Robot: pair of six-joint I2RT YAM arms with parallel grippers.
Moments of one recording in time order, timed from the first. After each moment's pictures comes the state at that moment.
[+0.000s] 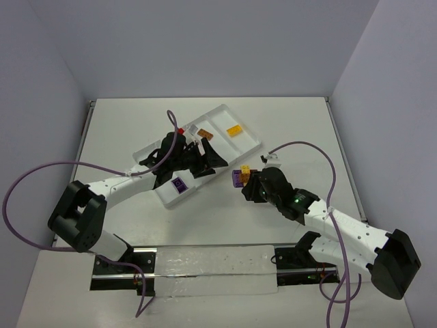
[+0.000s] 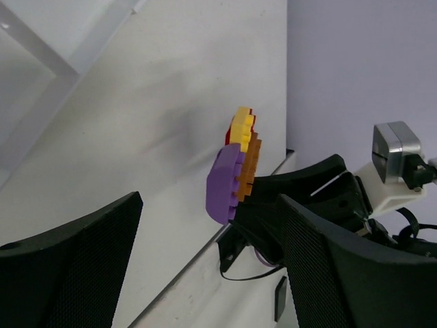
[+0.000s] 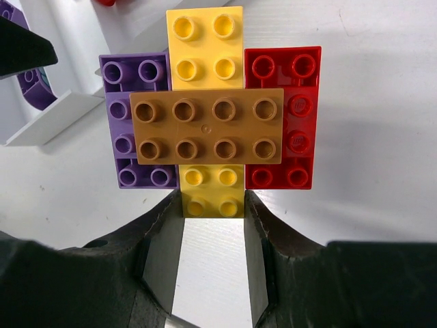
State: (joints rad) left arm -0.64 1.50 0.88 0.12 0.40 -1.00; right arm 0.74 0.94 0.53 -0.26 0.20 0.67
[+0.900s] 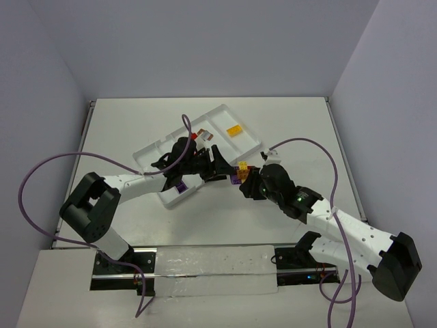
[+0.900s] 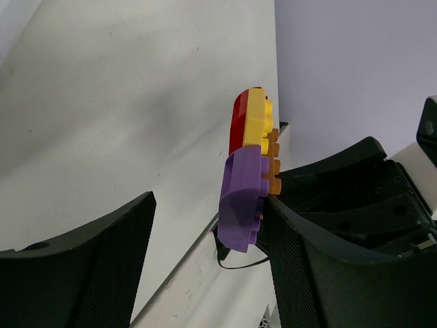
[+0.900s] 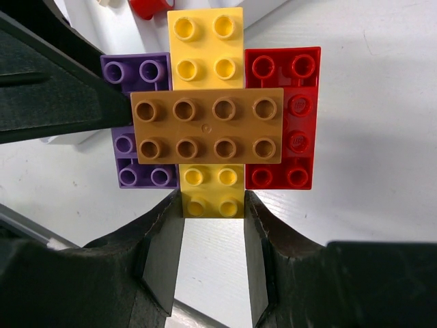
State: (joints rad) left arm -0.71 1.60 0.88 0.26 0.46 -1.01; right arm 0.74 0.92 0.59 -0.29 0.16 0.67
